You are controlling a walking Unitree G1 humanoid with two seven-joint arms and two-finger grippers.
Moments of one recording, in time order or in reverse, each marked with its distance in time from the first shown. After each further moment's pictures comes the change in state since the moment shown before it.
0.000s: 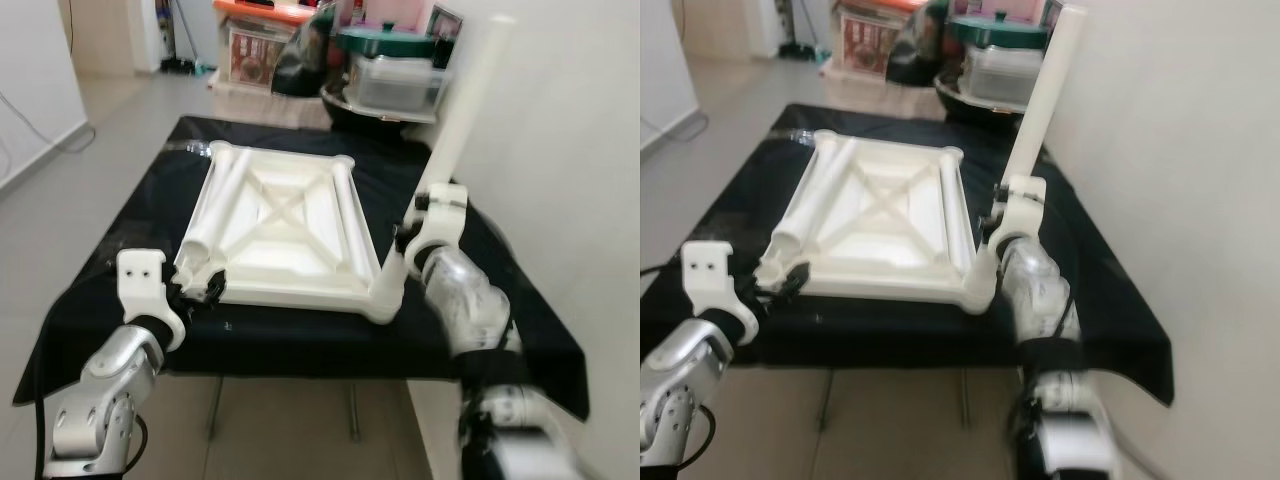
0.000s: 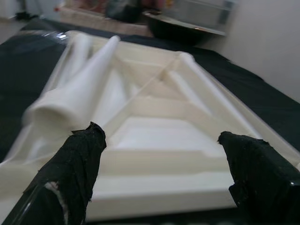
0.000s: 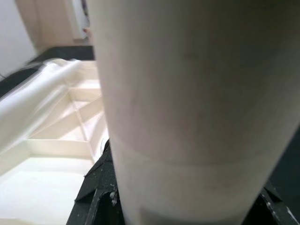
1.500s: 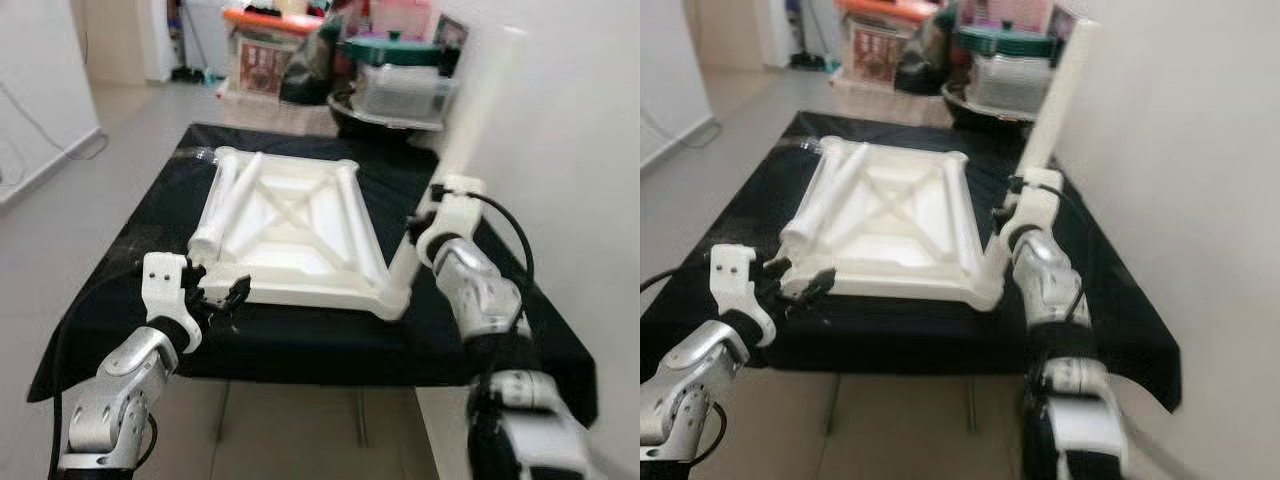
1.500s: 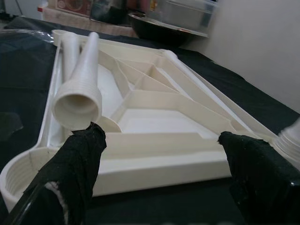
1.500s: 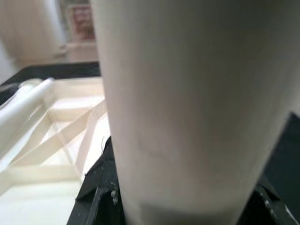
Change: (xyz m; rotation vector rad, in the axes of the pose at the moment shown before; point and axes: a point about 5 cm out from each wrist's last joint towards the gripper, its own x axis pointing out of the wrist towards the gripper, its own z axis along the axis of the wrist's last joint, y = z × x) left arm -0.001 -0.008 -0.012 -0.023 0.015 -0.134; right arm 0.002 -0.052 0.012 0.041 -0.058 -0.230
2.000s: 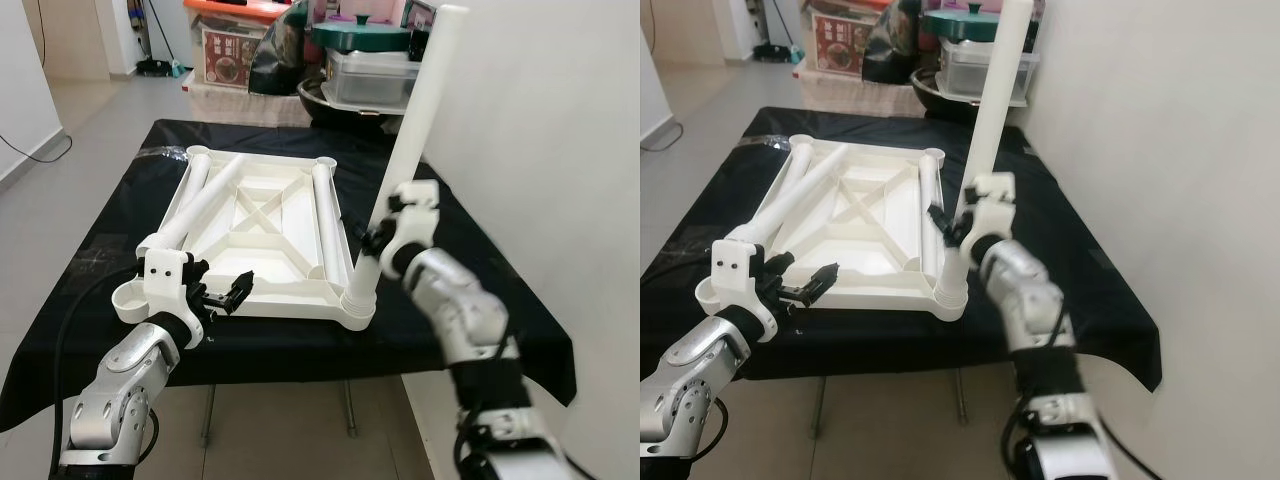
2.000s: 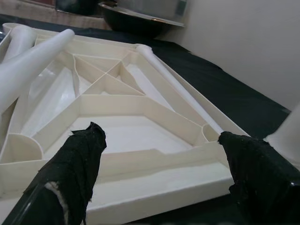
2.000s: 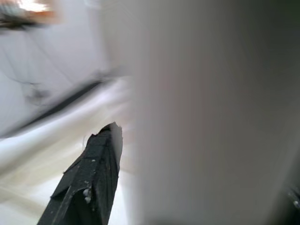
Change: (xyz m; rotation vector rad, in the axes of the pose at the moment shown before) left arm 0.005 -0.003 0.002 0.000 -0.004 -0.029; right arm -0.015 0.033 0.027 -0.078 -0.072 0.661
